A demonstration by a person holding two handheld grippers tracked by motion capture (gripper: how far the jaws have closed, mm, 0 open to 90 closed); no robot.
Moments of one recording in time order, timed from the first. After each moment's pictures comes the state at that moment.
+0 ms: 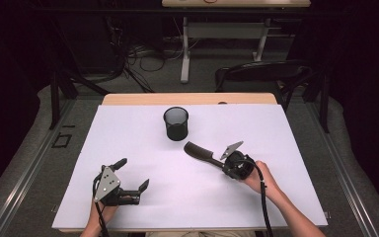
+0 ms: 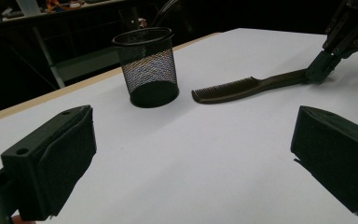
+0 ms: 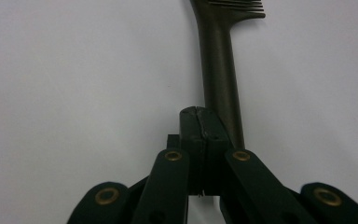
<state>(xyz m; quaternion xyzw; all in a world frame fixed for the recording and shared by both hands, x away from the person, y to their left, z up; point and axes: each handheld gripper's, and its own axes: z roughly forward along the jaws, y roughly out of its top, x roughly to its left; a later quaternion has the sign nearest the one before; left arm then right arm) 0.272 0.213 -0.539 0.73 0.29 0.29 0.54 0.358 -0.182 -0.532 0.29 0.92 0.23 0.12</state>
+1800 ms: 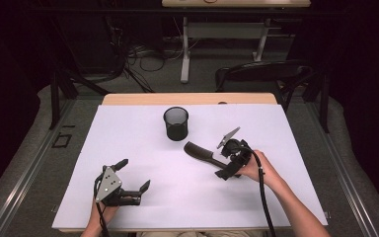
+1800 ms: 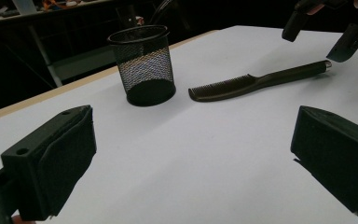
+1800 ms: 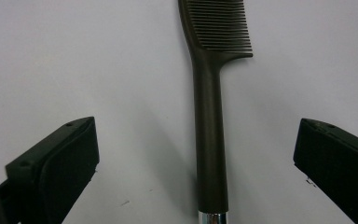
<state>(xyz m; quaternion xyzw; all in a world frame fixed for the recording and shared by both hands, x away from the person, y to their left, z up) 0.272 0.210 -0.539 0.74 0.29 0.29 0.54 0.381 -0.172 -0.503 0.29 0.93 0.22 0.08</state>
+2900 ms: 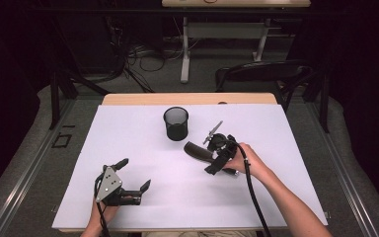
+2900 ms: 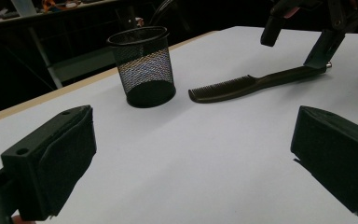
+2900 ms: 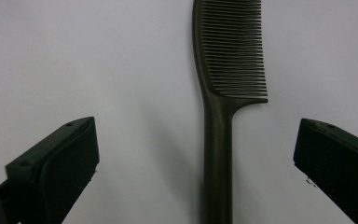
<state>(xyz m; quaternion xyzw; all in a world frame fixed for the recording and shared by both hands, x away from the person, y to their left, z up) 0.272 0.210 -0.539 0.74 0.29 0.29 0.54 0.401 -0.134 -0.500 0.27 0.94 0.19 0.06</state>
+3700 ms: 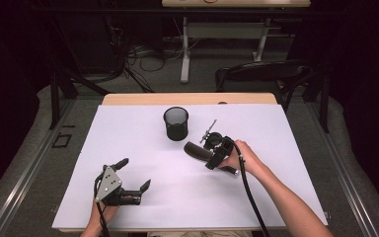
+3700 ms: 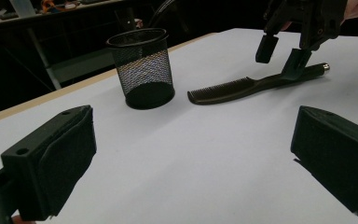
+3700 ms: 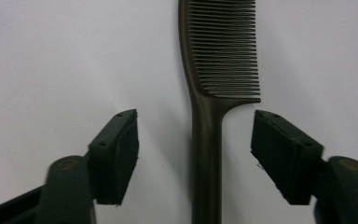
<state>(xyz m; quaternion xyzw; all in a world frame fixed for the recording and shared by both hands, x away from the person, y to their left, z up) 0.273 0.210 -0.539 0.74 0.29 0.29 0.54 0.413 -0.125 -0.506 0.28 0.95 0.15 0.06</state>
